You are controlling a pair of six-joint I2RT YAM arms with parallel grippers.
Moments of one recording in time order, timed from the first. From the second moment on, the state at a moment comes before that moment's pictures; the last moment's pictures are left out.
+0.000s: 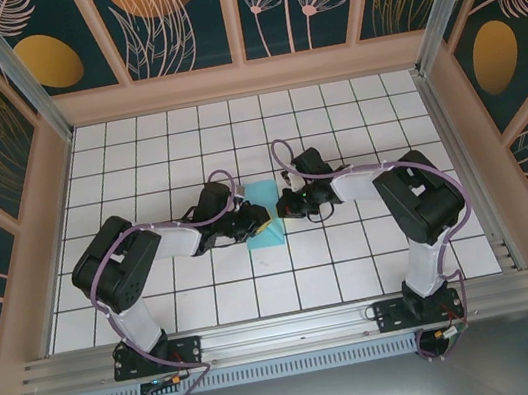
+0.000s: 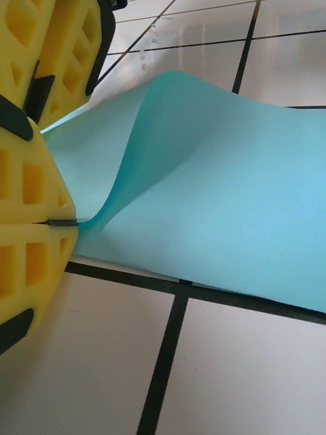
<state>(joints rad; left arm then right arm) -0.61 1.79 0.71 0.38 0.58 -1.14 0.56 1.84 0.94 -0.12 -0.52 0.57</state>
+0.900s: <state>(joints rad) -0.61 1.81 0.73 0.36 0.58 -1.12 0.56 1.86 0.97 -0.15 -0.52 0.54</state>
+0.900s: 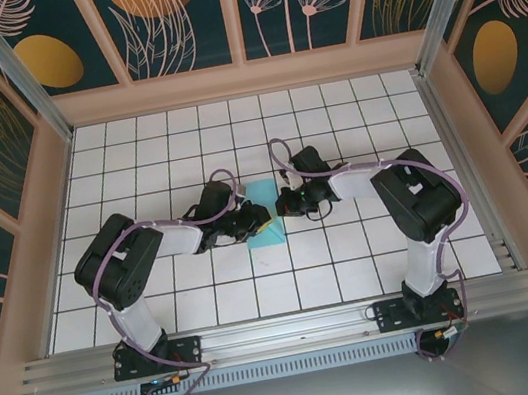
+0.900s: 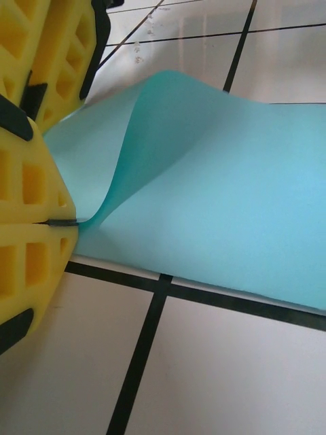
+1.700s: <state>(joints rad) -0.61 1.84 0.74 0.35 0.58 -1.12 0.56 1.87 0.98 -0.15 -0.51 0.54</state>
